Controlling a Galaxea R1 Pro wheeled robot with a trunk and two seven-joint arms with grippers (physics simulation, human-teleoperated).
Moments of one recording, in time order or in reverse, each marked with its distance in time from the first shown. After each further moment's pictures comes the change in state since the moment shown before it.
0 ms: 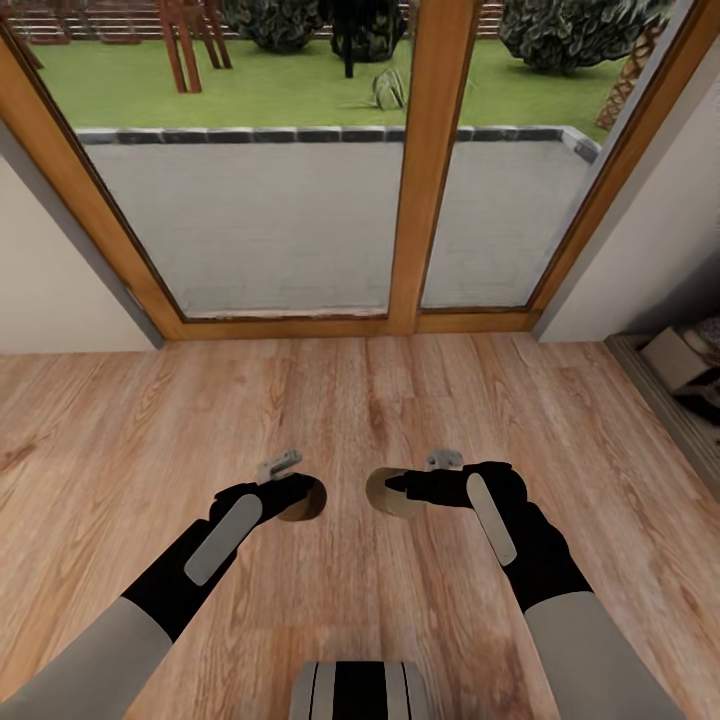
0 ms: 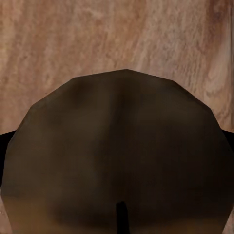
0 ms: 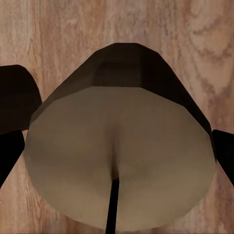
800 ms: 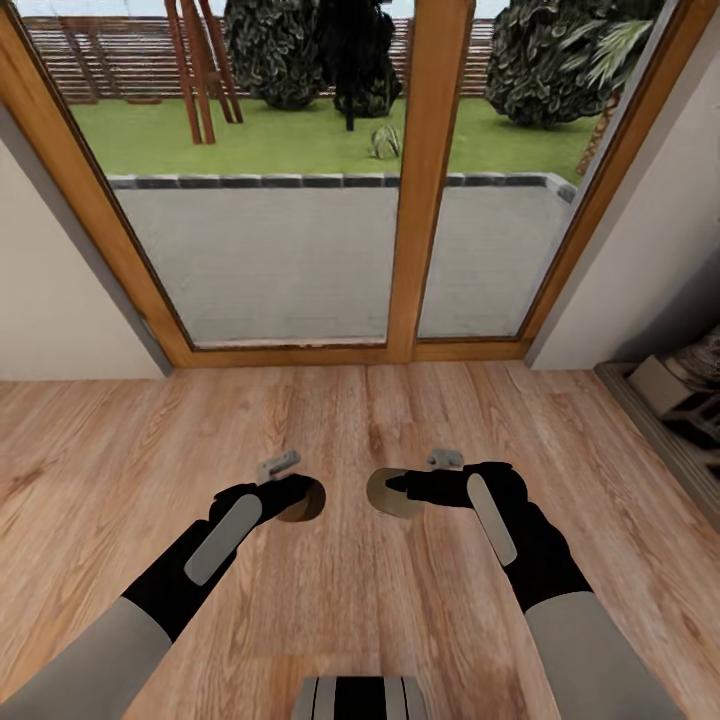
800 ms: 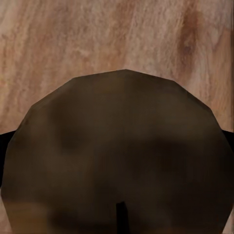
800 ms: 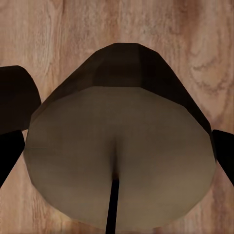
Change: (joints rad) left arm 0.000 0.001 0.000 0.006 0.000 -0.001 0.000; right arm 0.000 -0.001 0.000 0.002 0.001 0.000 0.001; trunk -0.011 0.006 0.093
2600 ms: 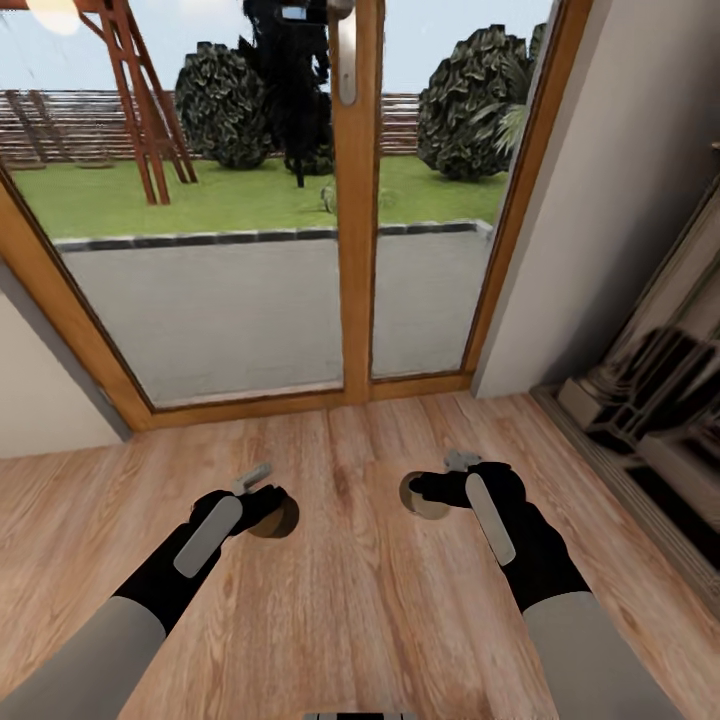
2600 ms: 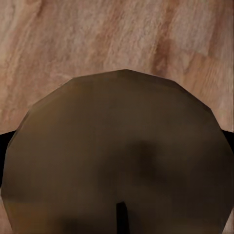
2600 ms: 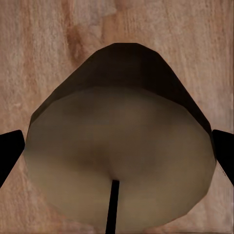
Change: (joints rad) left arm -0.002 0.000 0.140 0.155 -0.008 0.000 -0.001; right arm 0.000 0.007 -0.003 0.003 -0.010 -0.011 -0.293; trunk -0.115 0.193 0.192
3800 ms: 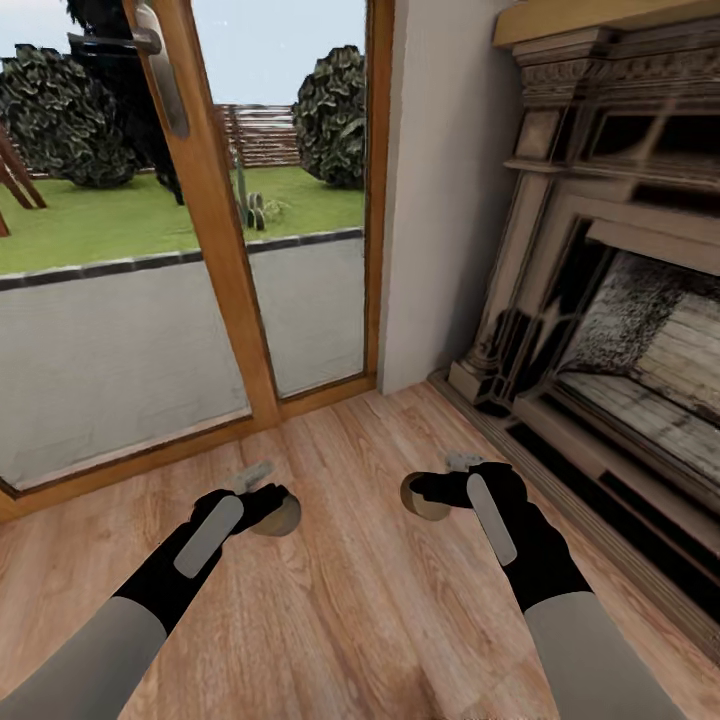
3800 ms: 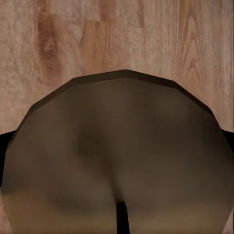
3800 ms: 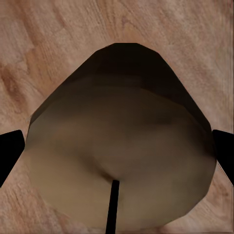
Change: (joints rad) left arm 0.001 -0.001 -0.005 -0.012 0.005 -0.004 -0.003; right arm 0.000 -0.004 -0.003 0.004 -0.002 0.000 0.005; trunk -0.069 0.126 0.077
